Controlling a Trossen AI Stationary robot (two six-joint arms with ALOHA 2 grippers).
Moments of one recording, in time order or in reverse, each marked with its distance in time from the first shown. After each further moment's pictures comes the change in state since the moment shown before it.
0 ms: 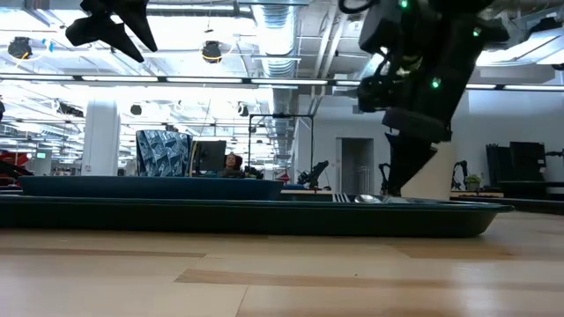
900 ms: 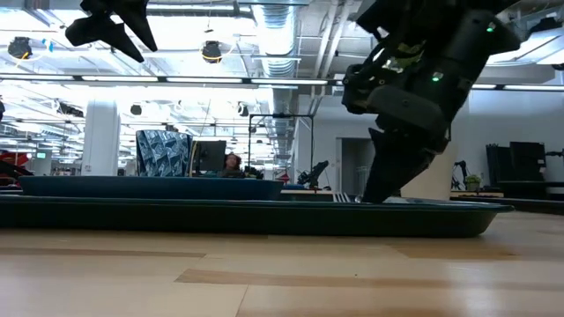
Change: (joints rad) left arm 0.000 0.000 0.000 0.001 0.004 -0.008; right arm 0.116 0.115 0.014 0.278 -0.069 0.088
